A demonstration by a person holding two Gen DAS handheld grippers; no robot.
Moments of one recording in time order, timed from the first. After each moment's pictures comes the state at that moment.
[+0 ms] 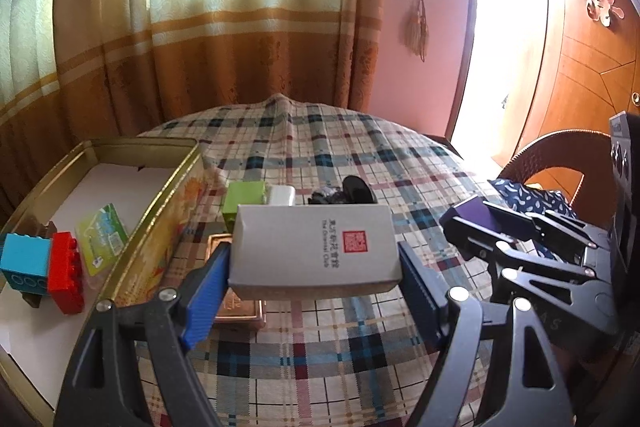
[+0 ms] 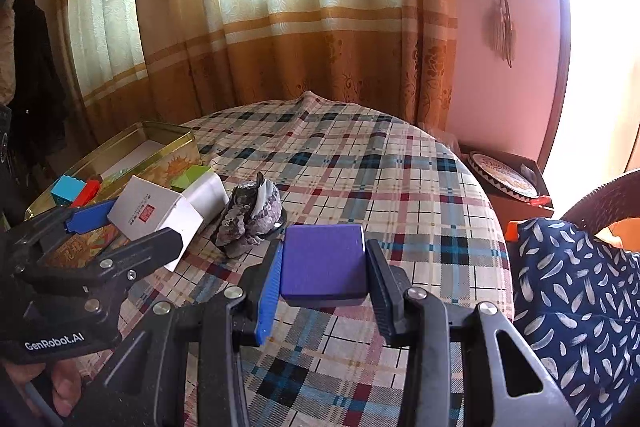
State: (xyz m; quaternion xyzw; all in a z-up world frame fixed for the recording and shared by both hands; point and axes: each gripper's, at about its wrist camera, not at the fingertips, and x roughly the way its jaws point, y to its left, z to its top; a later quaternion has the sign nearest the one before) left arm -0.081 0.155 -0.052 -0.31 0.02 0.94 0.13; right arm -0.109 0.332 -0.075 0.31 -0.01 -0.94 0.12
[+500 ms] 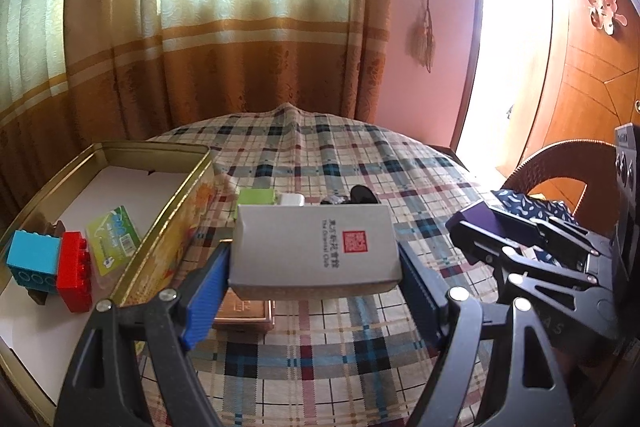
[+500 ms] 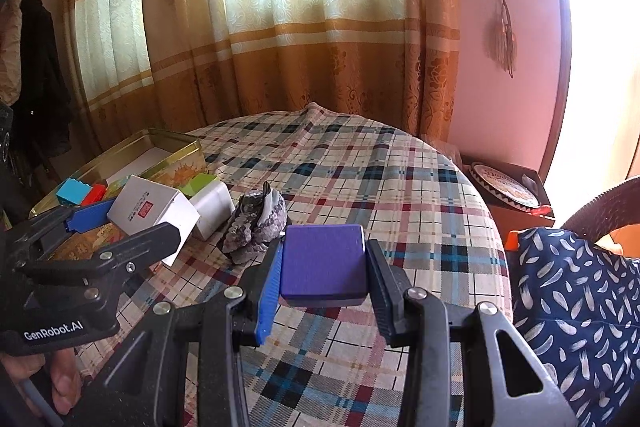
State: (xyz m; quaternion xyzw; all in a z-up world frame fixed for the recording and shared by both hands) left arm -0.078 0.148 -0.049 -0.30 0.01 0.95 0.12; right arm -0.105 0.332 -0.072 0.29 0.00 -0.95 0.13
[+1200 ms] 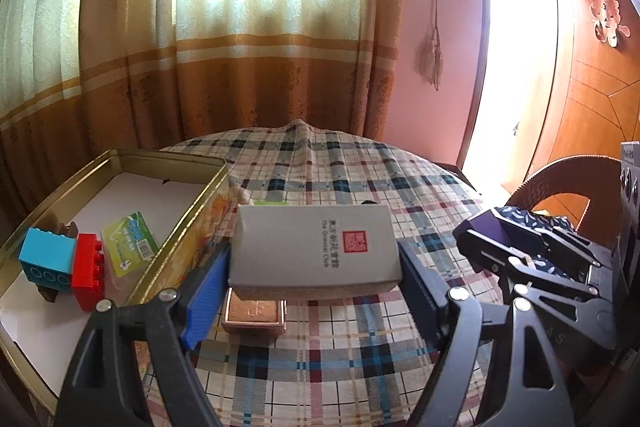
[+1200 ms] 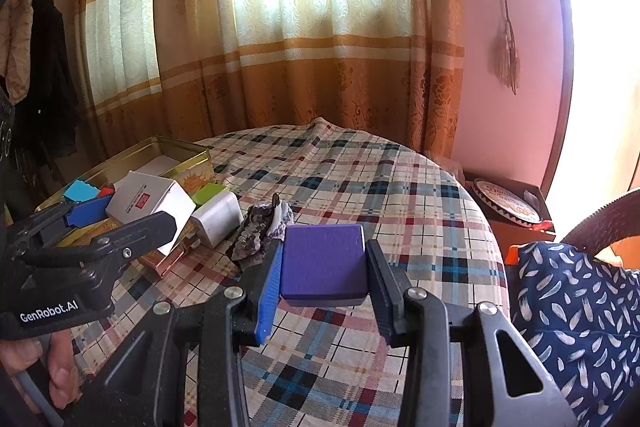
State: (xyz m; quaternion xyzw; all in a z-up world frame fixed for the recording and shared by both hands) left arm -0.069 0.142 -0.042 -0.27 0.00 0.96 0.10; right arm -0.095 0.329 -0.069 0.25 0.00 -0.96 0.14
